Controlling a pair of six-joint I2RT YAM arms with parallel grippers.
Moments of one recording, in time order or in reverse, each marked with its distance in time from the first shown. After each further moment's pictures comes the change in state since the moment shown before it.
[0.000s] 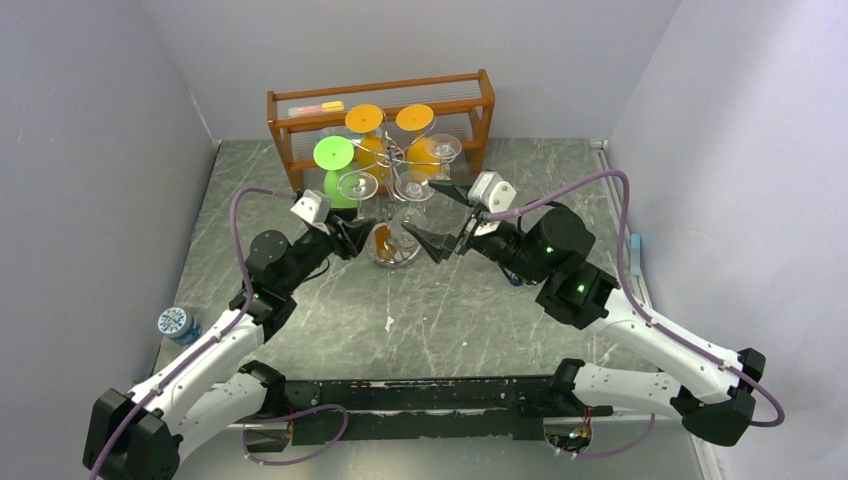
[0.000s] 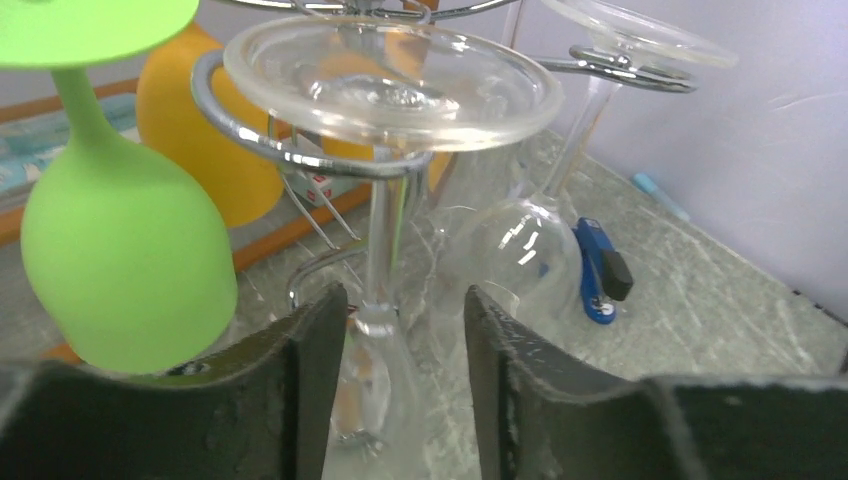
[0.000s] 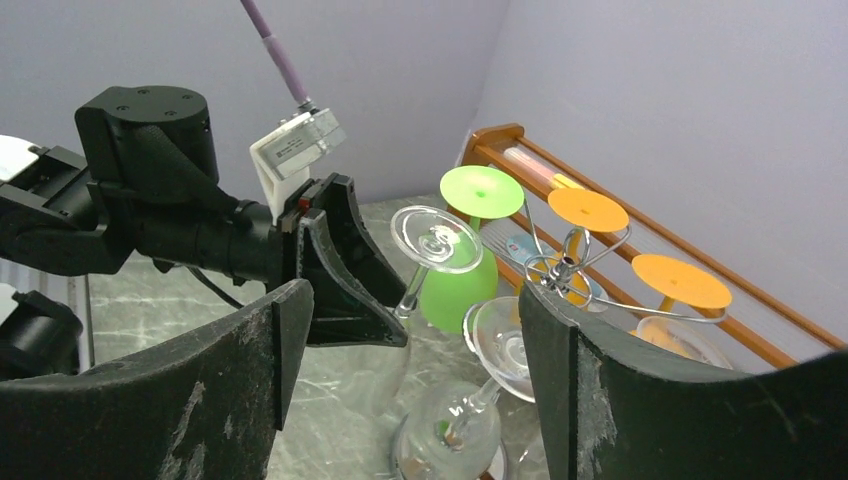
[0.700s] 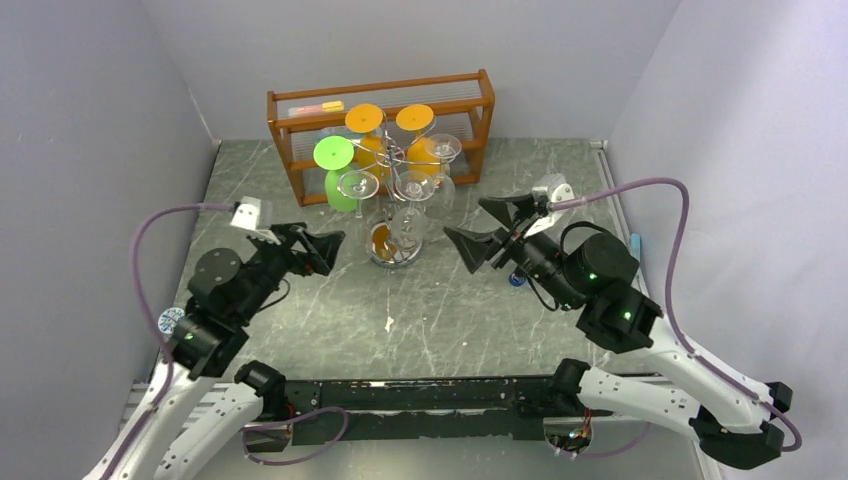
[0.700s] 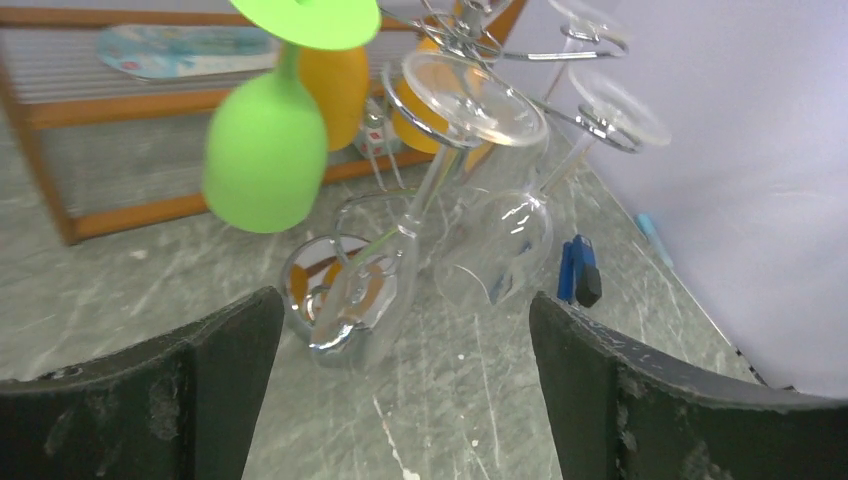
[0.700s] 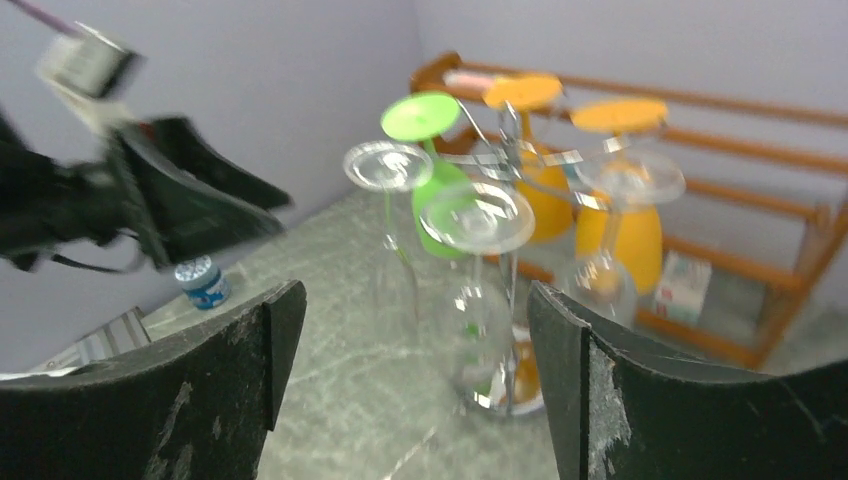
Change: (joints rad) left arm 0.000 -0.354 0.158 -0.618 -0.188 -0.183; right arm 0.000 -0.204 -0.083 -0.124 0.220 0.280
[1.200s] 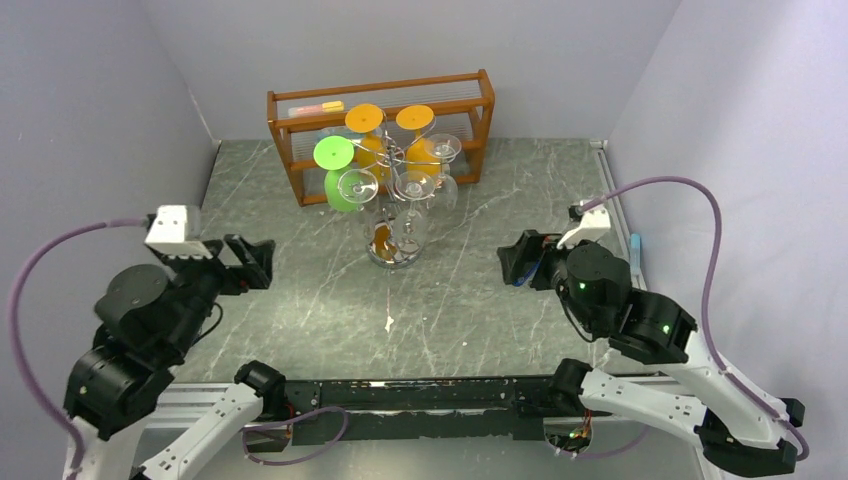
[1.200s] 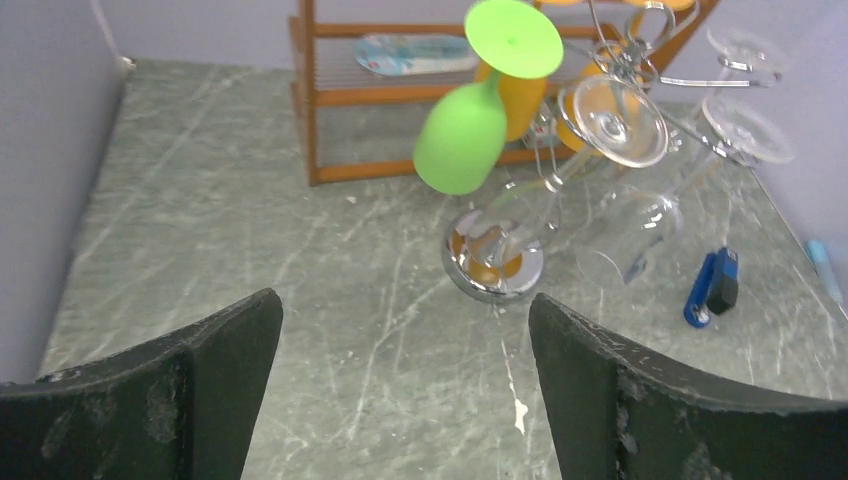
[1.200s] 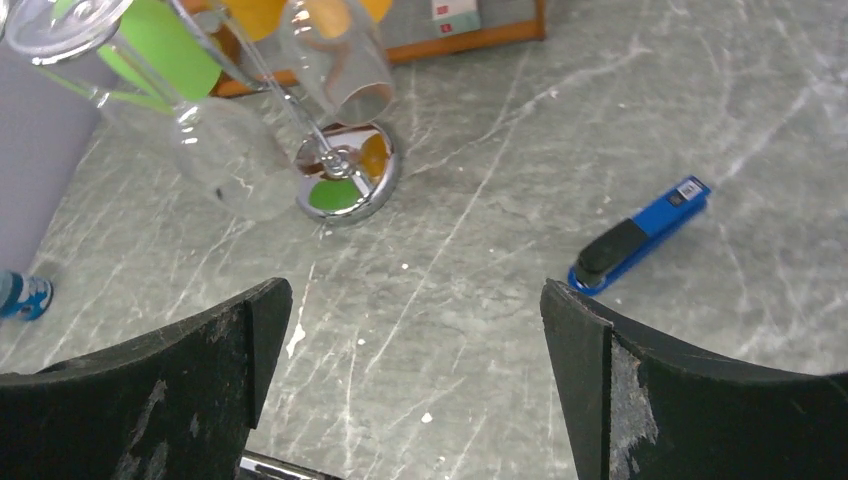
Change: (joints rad) left arm 0.000 -0.018 0.541 -0.731 -0.321 0.090; right arm 0.000 -0.123 0.049 -0.741 0.483 0.470
